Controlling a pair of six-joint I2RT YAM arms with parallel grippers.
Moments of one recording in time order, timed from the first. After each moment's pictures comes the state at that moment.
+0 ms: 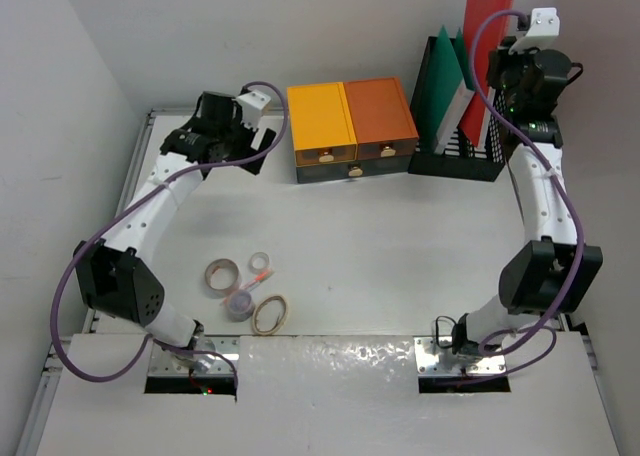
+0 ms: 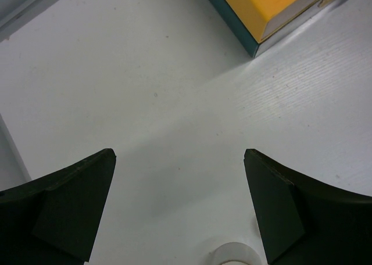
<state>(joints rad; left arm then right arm) -0.27 1.52 1.47 -0.68 0.01 0.26 -0.15 1.56 1.54 0.10 -0.12 -0.05</state>
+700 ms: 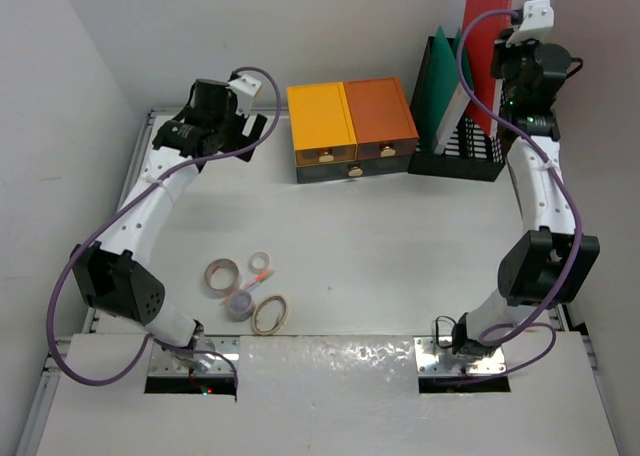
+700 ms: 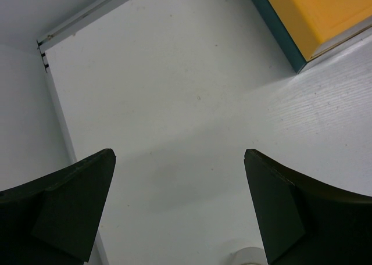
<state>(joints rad) -0.26 1.52 1.58 -0.72 -0.15 0.27 -0.15 1.63 1.56 0.21 -0.13 -0.19</state>
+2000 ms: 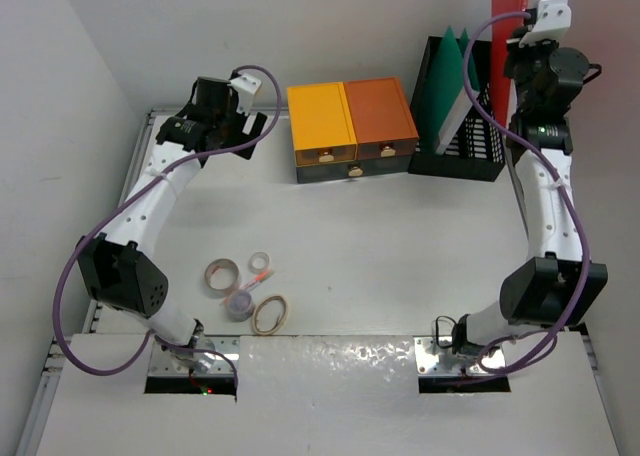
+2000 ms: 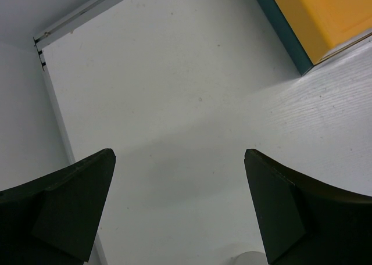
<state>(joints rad) -0.25 1.57 1.61 -0.72 -0.15 0.27 -0.16 1.50 1.54 0.18 -0.07 -0.26</state>
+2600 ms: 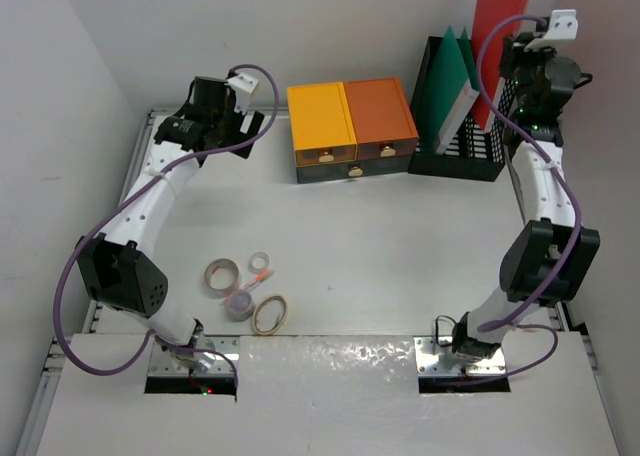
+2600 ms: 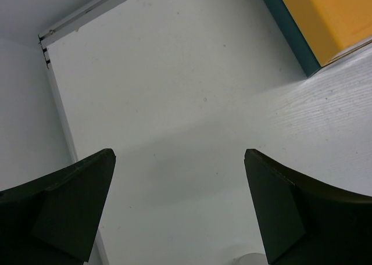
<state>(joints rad) -0.23 1.57 1.61 -0.72 -0.15 0.27 -0.23 1.66 1.52 0.40 -0.19 0.00</state>
